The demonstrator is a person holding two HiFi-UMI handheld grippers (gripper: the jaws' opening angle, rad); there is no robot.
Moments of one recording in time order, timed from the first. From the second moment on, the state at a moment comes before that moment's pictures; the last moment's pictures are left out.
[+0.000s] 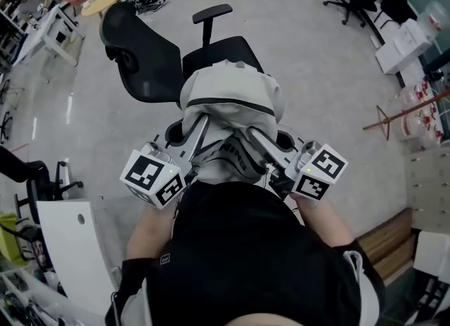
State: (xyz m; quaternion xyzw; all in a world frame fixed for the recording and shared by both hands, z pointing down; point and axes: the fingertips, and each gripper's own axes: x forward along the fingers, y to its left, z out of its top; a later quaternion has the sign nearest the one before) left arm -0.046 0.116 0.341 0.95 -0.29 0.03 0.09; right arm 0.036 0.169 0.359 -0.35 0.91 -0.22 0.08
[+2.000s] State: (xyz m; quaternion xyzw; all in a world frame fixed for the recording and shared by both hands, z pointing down) left arm 0.030 -0.350 0.370 0.94 -0.32 0.07 0.13; right arm 0.124 -0.309 0.379 -0.38 0.89 -0.23 0.06
